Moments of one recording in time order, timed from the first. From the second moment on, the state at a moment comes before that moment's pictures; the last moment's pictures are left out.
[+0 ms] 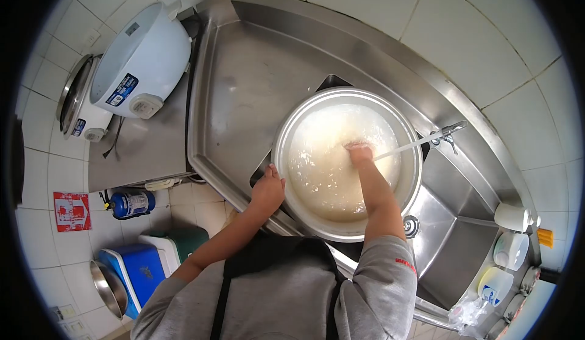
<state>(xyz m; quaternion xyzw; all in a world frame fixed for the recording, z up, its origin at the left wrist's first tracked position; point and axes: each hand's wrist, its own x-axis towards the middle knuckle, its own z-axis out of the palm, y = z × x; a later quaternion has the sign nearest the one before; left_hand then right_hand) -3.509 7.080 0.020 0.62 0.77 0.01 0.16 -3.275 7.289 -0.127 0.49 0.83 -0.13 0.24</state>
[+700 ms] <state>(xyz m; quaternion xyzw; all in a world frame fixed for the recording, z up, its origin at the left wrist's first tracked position) -3.551 7.104 0.030 0.68 0.68 0.03 0.29 -3.269 7.157 -0.102 0.64 0.47 -0.59 0.18</state>
